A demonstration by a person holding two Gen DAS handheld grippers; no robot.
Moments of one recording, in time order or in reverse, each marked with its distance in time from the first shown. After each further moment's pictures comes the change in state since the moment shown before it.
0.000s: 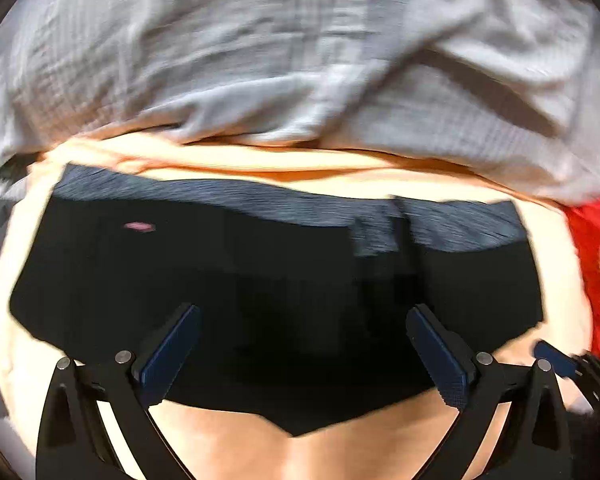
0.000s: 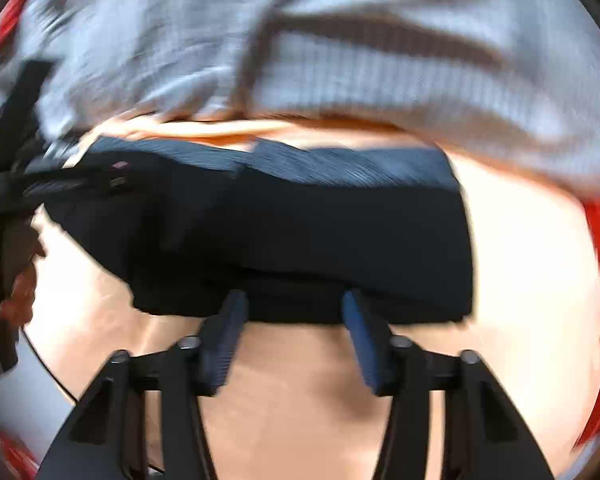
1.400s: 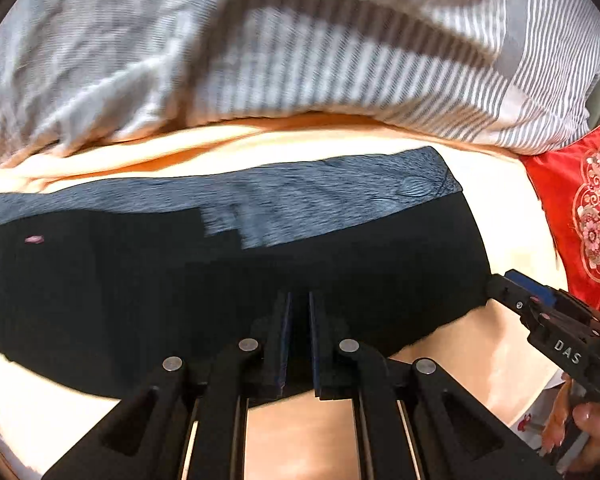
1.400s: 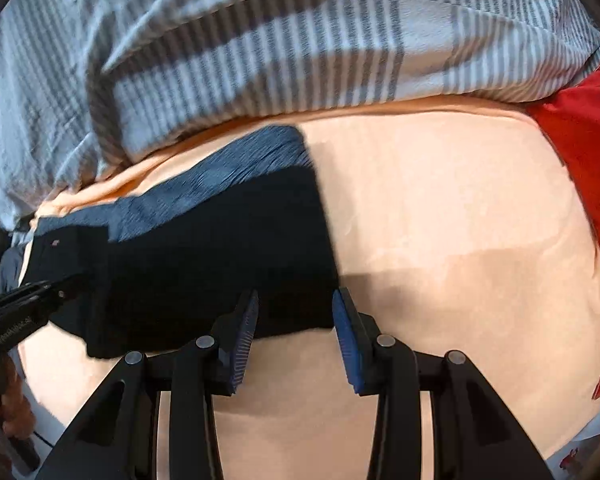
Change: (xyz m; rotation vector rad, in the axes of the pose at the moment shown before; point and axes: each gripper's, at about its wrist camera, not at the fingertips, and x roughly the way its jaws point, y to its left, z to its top) left arm 0.037 -0.110 -0.001 0.112 0.098 -0.070; right arm 0.005 -0.109 0.008 0.277 0.006 -0.041
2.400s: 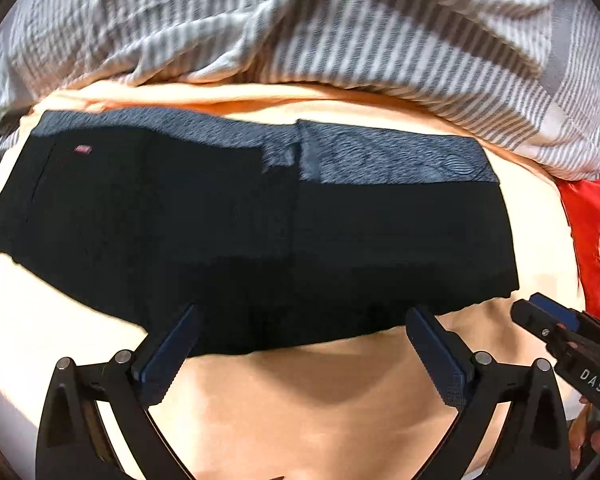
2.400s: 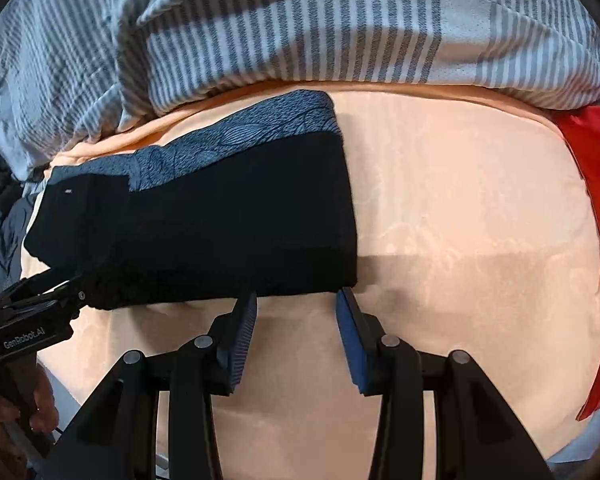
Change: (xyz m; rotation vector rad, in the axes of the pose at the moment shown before) left arm -0.019 0.017 -0.058 -0.203 -0.024 0.114; right arm -0.007 0.011 -0.010 -0.134 0.112 0.048
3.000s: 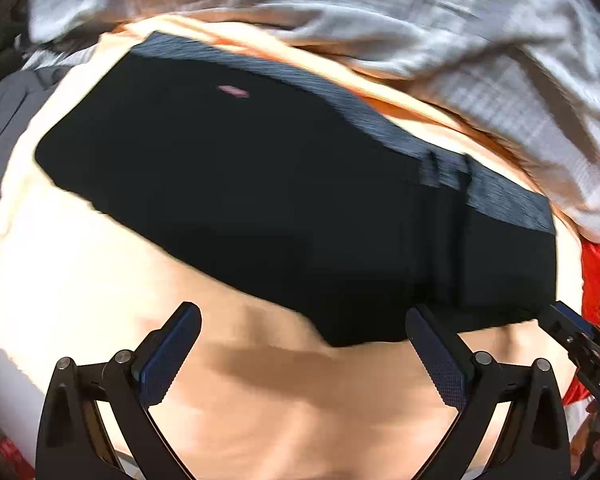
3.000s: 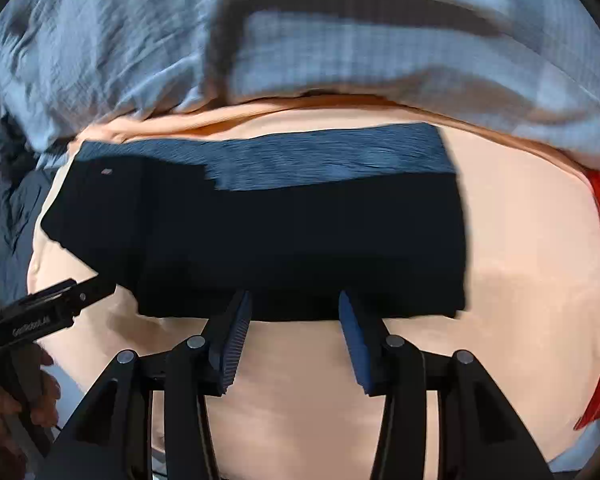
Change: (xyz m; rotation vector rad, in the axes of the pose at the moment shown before) left arm -0.012 0.140 -0.005 -0.220 0.052 0.014; right arm 0.006 0.109 0.018 -0.121 0.020 0.000
